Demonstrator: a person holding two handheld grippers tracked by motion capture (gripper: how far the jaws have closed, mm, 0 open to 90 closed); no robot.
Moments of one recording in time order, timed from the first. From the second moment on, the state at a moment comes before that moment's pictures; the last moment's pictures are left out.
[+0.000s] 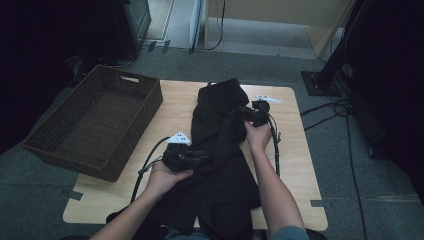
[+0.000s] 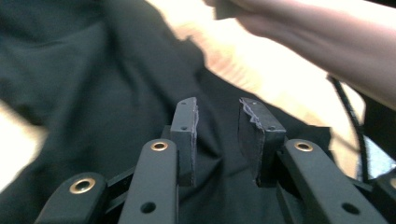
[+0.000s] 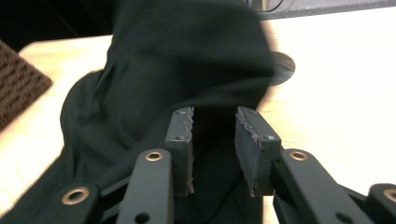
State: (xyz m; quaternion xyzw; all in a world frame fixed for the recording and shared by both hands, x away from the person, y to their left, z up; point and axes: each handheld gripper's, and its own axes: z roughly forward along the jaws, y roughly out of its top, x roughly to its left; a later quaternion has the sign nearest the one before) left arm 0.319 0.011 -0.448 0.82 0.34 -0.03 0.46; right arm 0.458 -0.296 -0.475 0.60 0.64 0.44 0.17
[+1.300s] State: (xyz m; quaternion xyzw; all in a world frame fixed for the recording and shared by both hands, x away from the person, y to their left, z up) left arm 0.358 0.008 -0.512 0.83 0.39 0.02 0.40; right arm 0.341 -0.227 -0.516 0.45 0.79 0.36 0.19
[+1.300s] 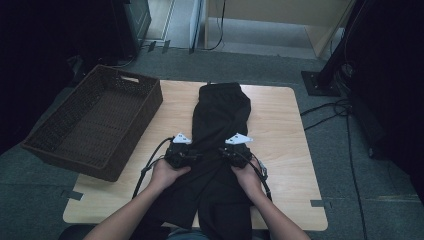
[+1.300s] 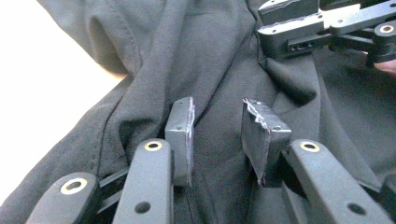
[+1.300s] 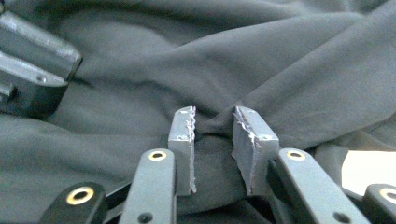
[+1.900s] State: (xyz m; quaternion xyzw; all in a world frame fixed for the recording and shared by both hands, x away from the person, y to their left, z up) left arm 0.451 -0.001 -0.506 0.81 0.43 0.03 0.40; right arm 0.458 -0.215 -0.512 0.49 0.77 0.37 0.19
